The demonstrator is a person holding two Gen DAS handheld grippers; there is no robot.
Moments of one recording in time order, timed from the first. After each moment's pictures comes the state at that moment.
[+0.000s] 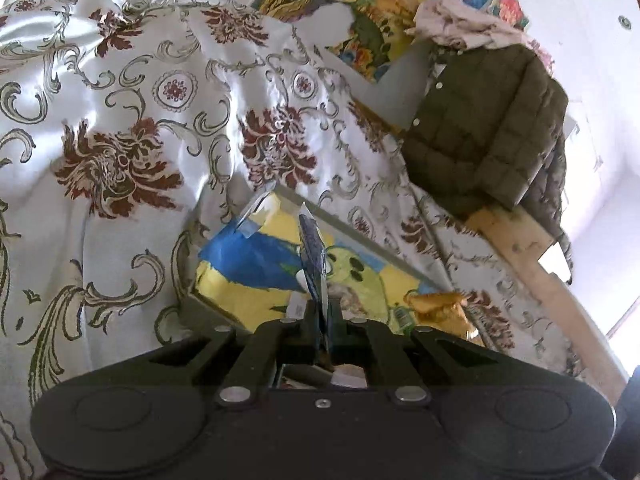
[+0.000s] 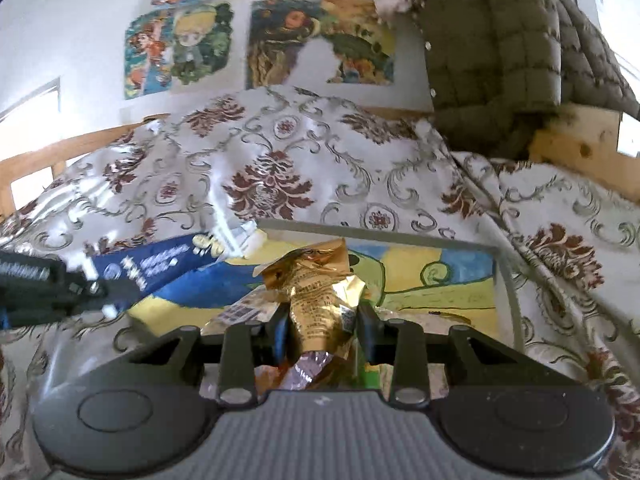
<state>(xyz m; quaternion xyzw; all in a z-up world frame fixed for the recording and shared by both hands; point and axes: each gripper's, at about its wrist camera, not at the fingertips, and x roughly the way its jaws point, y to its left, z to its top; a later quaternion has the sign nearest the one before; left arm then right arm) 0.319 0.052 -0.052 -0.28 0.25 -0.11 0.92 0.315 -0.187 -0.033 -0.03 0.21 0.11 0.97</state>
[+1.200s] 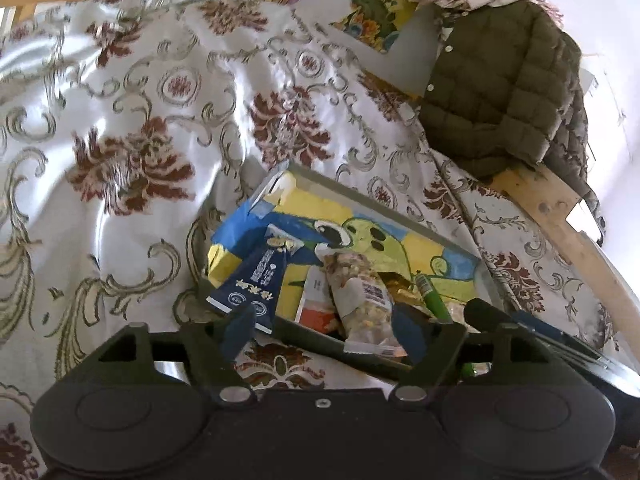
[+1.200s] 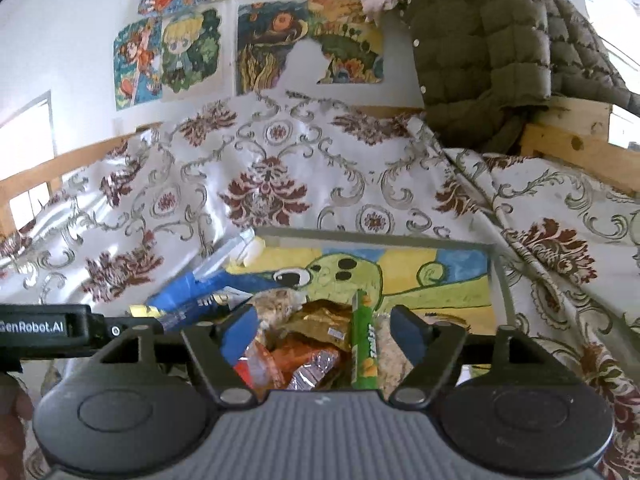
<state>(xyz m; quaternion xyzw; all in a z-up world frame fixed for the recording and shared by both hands) 0.308 0.033 -0.038 -0.21 0.28 -0.08 0.93 0.302 -0.192 -0.017 0.00 0.21 0.10 0.97</state>
